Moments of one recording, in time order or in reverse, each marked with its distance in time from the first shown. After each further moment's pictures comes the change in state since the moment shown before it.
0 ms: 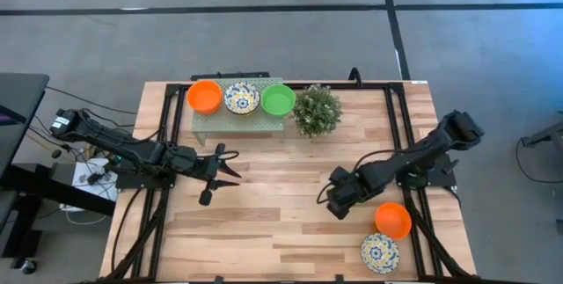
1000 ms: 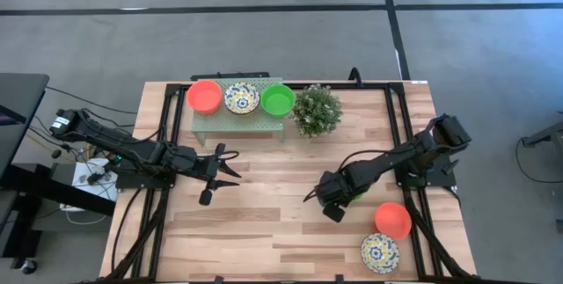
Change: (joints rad) left arm 0.000 0.000 0.000 0.000 0.000 0.000; right arm -0.077 0.125 0.070 0.009 -0.133 -0.258
